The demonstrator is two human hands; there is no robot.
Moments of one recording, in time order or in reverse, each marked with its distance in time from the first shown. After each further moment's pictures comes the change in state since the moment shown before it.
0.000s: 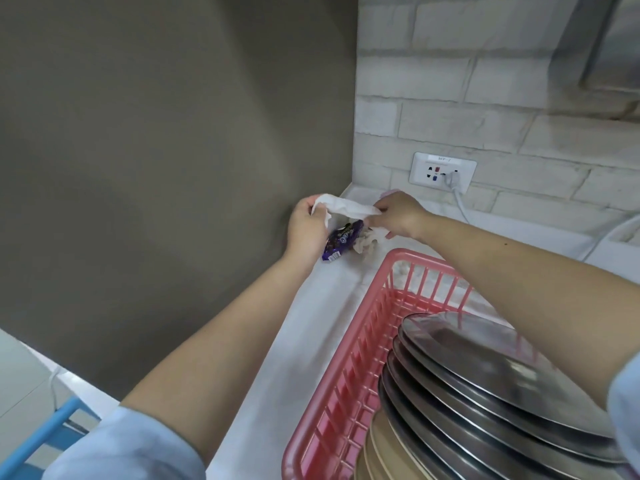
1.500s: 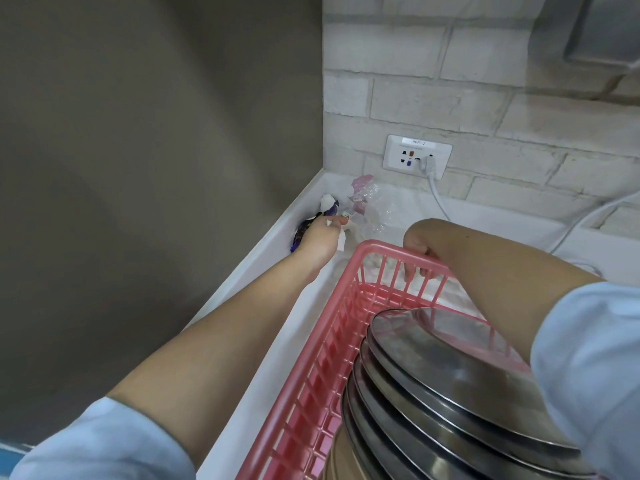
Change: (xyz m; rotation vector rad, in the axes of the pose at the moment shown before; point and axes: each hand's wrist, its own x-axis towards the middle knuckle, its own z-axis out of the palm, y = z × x) left_hand -0.014 -0.018 0.065 0.193 -0.286 -0.278; right_hand 0.004 0.090 -0.020 -0.463 -0.548 0.676
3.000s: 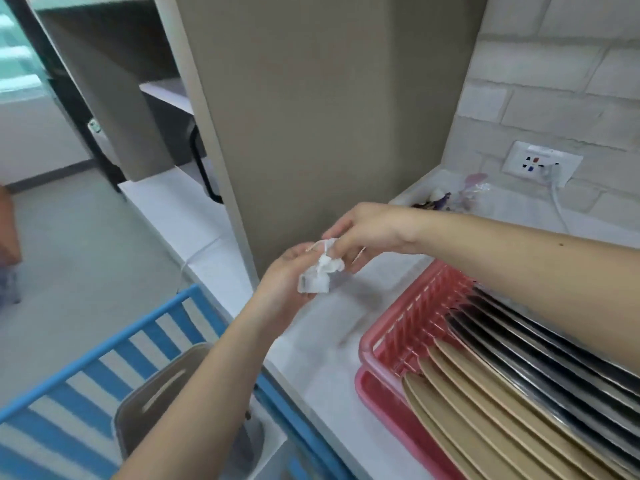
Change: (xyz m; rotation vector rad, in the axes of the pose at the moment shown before) left_hand -0.250 -0.070 -0.153 -0.519 0.112 0.048; right_hand -0.237 -0.145 0.118 0.290 -0.098 -1.014
